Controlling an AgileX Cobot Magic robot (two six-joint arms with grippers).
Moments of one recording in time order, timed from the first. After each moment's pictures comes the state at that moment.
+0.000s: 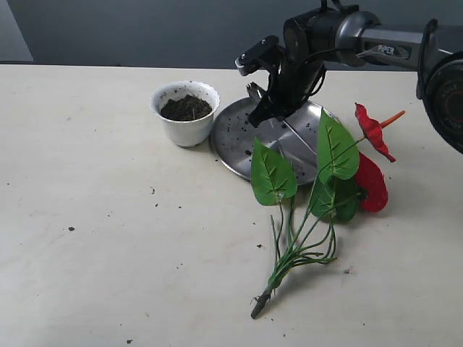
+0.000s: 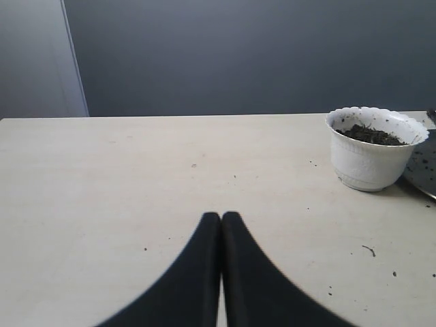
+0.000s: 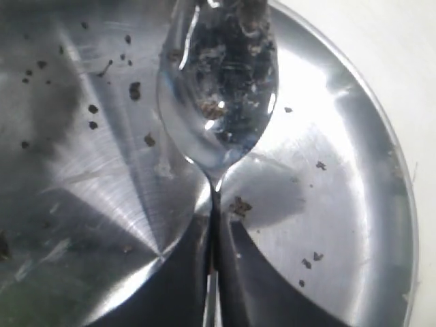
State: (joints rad) left arm -0.04 0.00 0.00 0.00 0.23 -0.02; right arm 0.40 2.35 -1.88 -0.12 0.79 -0.27
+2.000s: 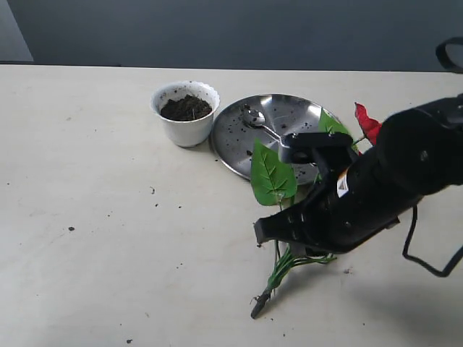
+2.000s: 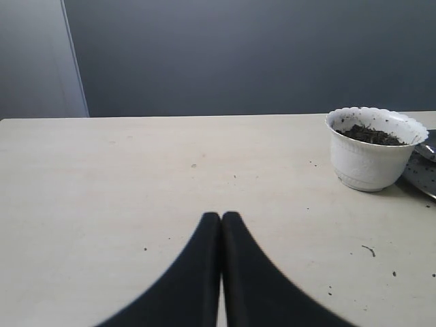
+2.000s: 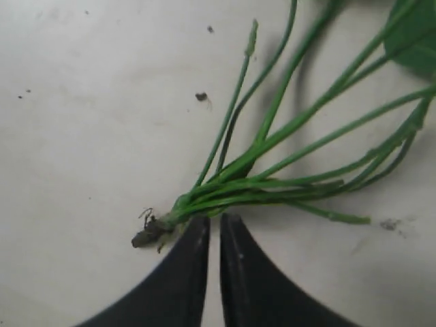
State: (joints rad) left arm -0.04 0.00 0.00 0.00 0.23 -0.02; right arm 0.67 1.50 -0.76 0.24 0.62 0.24
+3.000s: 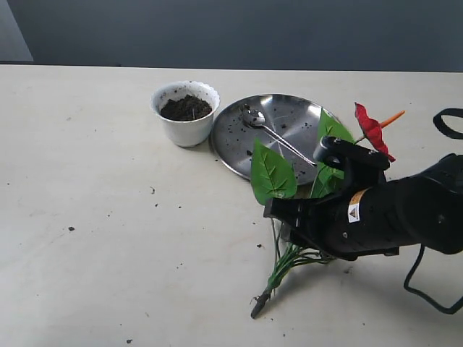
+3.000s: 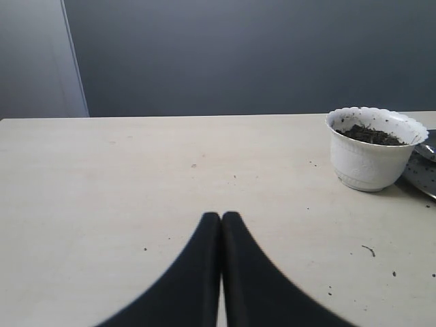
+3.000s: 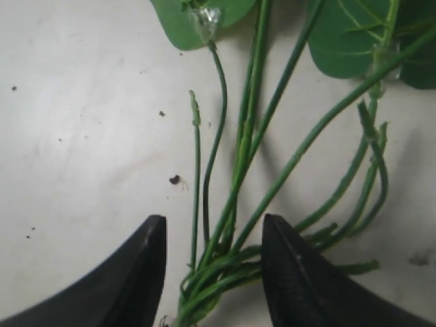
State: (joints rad) left arm -0.04 0.00 0.00 0.00 0.23 -0.02; right arm 0.67 1.50 -0.57 0.15 0.20 0.67
